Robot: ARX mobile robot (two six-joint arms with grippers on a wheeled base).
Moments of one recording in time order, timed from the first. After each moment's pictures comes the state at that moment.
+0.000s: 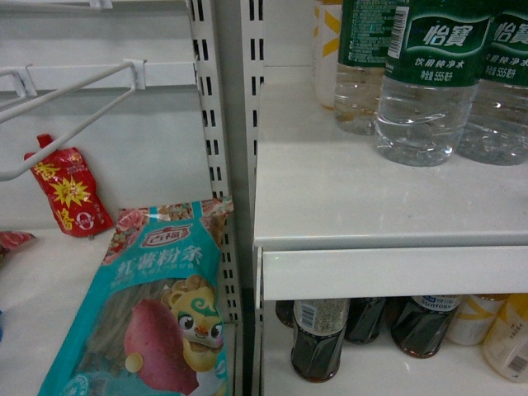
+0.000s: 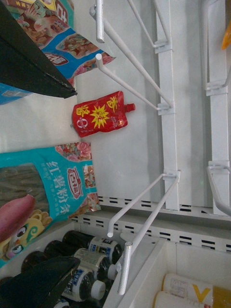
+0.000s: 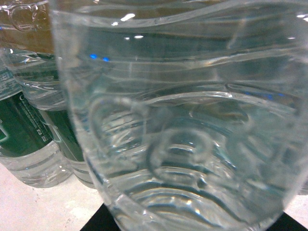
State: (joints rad) left arm 0.00 0.01 0.01 0.00 0.00 0.00; right arm -0.04 1.06 0.61 0.21 -0.15 0.00
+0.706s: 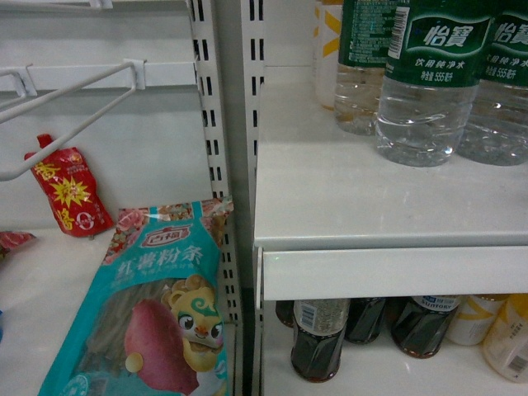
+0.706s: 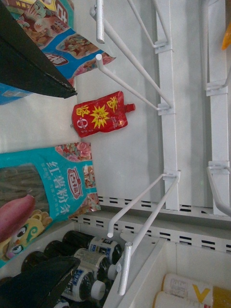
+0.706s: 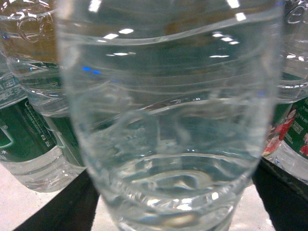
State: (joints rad) left arm 0.00 0.01 0.01 0.00 0.00 0.00; right arm -0.05 1.07 0.61 0.23 -0.16 0.00
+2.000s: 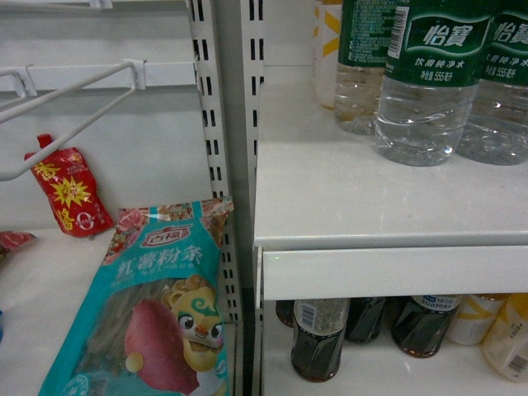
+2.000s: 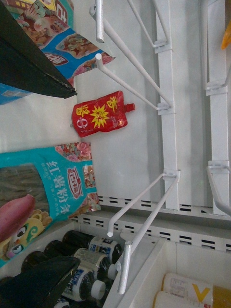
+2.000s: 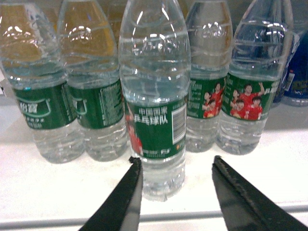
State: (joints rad) left arm 0.00 0.01 0.01 0.00 0.00 0.00; right arm 0.00 0.49 0.37 0.08 0.00 0.00
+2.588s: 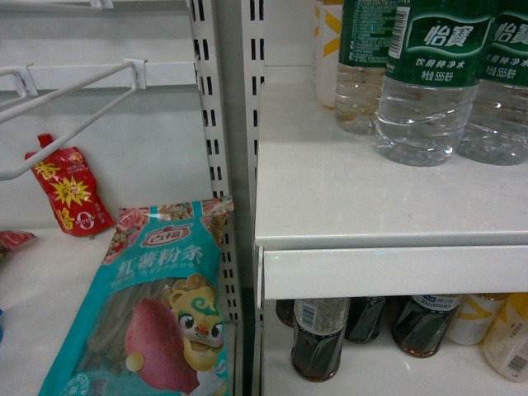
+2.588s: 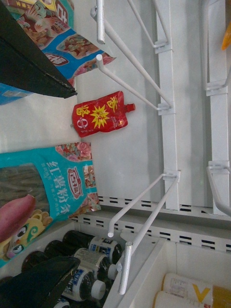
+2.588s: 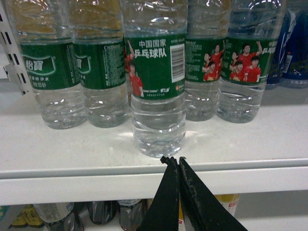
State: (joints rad) left arm 0.00 0.01 0.01 0.00 0.00 0.00; right arm 0.00 0.10 0.12 -0.02 0.00 0.00
